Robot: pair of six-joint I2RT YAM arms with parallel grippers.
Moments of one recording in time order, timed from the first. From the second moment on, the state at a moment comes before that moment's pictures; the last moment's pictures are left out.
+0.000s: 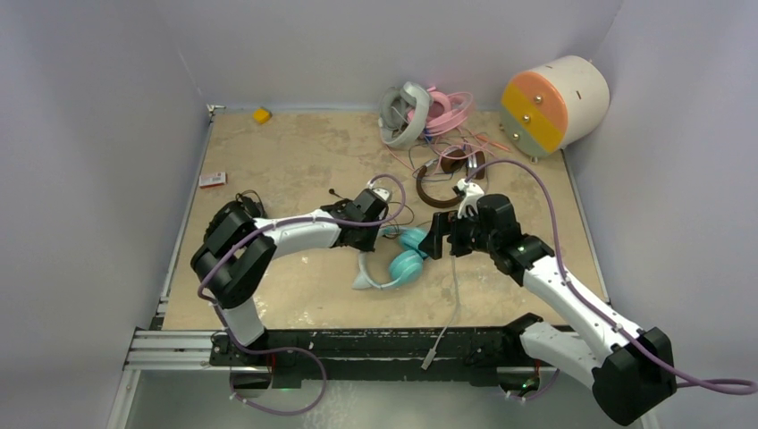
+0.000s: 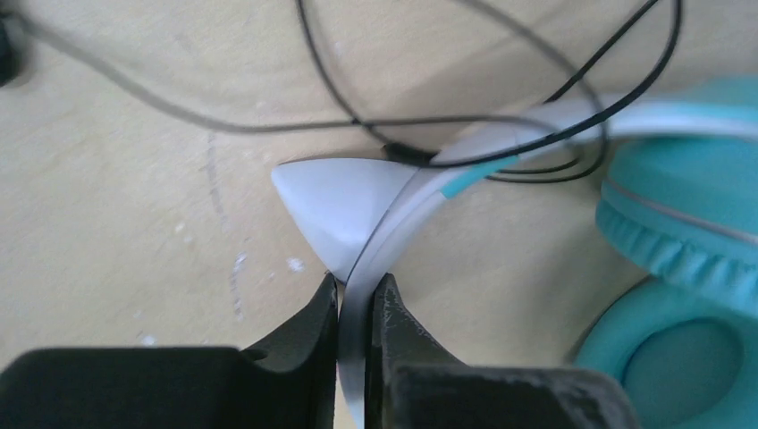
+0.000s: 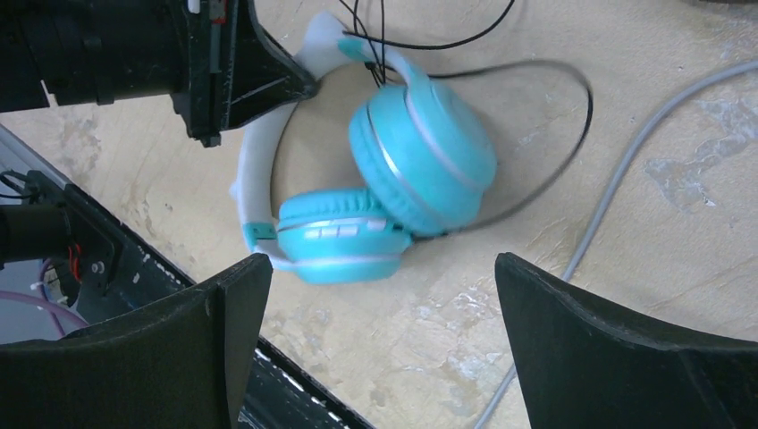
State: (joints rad) left arm -0.77 1.76 1.03 -0.29 -0.12 -0.36; right arm 0.46 0.97 0.64 -0.34 -0.30 0.36
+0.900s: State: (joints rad) left arm -0.90 1.12 1.14 -0.87 -0.29 -0.24; right arm 0.46 0.94 0.87 -0.34 -0.36 0.29
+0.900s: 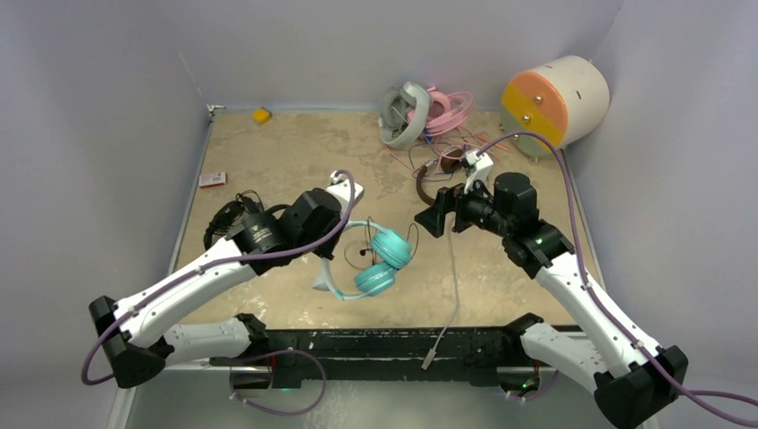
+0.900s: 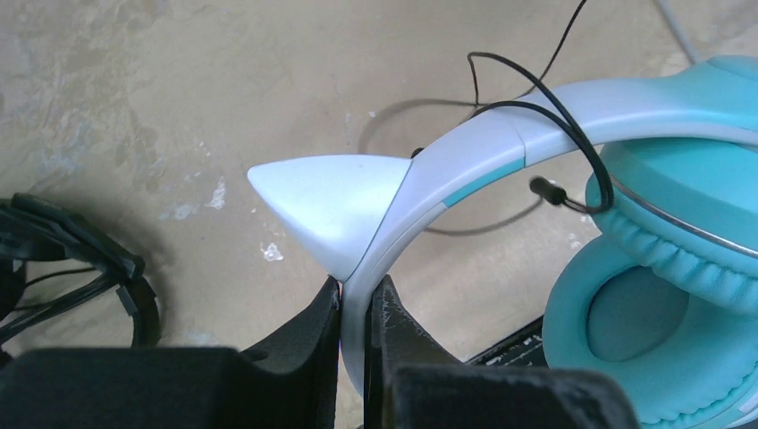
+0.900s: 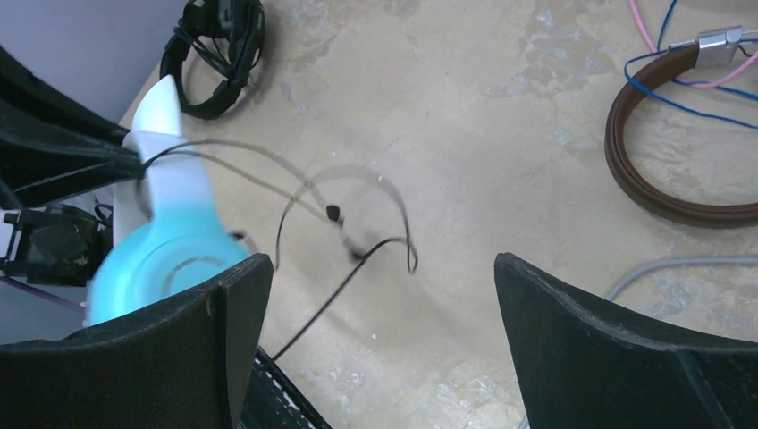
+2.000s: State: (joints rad) left arm -0.90 0.96 1.06 -0.71 0.34 -0.07; right arm 0.46 1.00 0.56 0.10 -0.79 0.30
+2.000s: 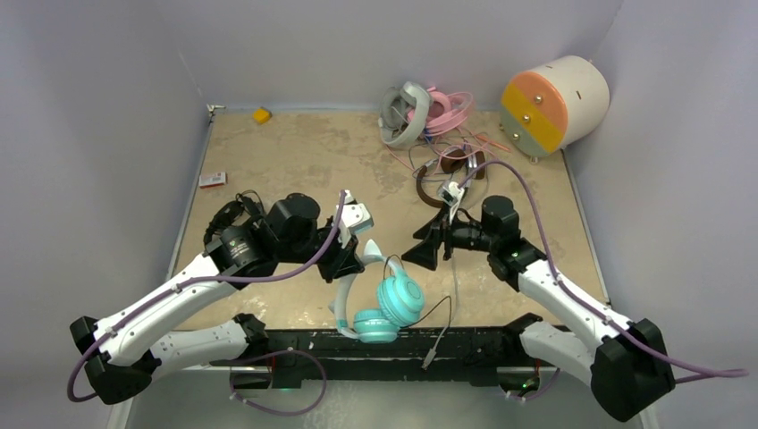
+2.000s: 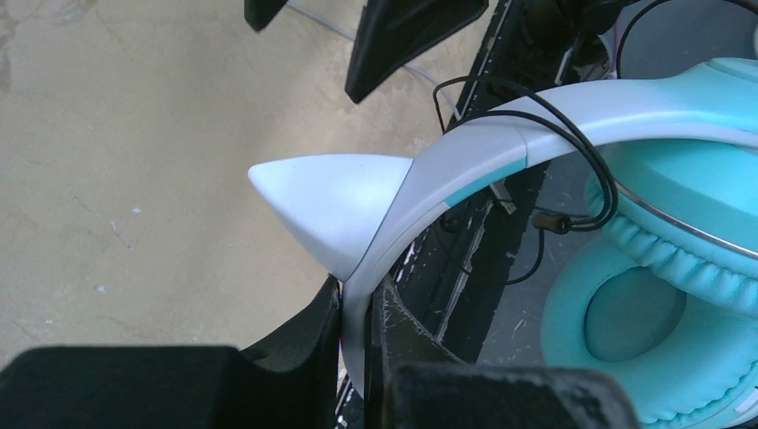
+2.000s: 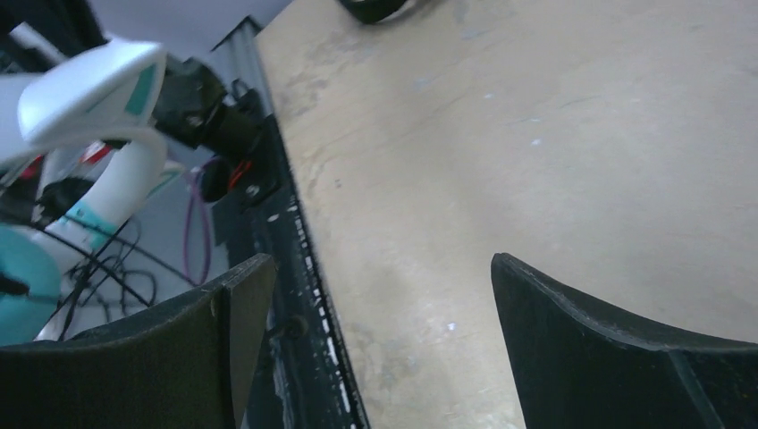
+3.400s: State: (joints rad) left arm -0.90 1.02 1.17 -0.76 0.50 -0.07; right arm 0.69 0.92 0.64 0.20 -0.69 0.23
